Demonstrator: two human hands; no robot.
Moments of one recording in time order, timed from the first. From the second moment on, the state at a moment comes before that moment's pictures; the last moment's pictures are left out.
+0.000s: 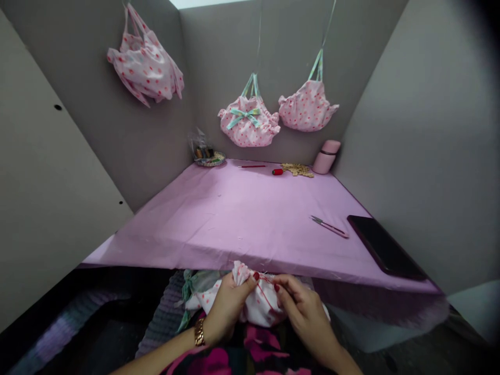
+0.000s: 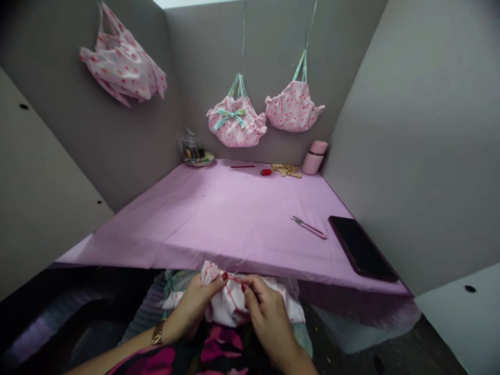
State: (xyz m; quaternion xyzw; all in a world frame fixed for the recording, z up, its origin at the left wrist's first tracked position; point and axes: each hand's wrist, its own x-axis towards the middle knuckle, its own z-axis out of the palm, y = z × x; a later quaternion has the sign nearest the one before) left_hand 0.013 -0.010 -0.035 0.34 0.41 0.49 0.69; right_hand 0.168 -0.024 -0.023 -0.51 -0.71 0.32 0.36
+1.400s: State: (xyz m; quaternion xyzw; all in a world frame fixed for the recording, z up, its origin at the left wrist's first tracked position) left_hand 0.014 -0.015 -0.030 0.27 0.38 0.47 0.75; right_hand 0.158 -0.025 -0.028 -0.49 -0.74 0.31 0.33
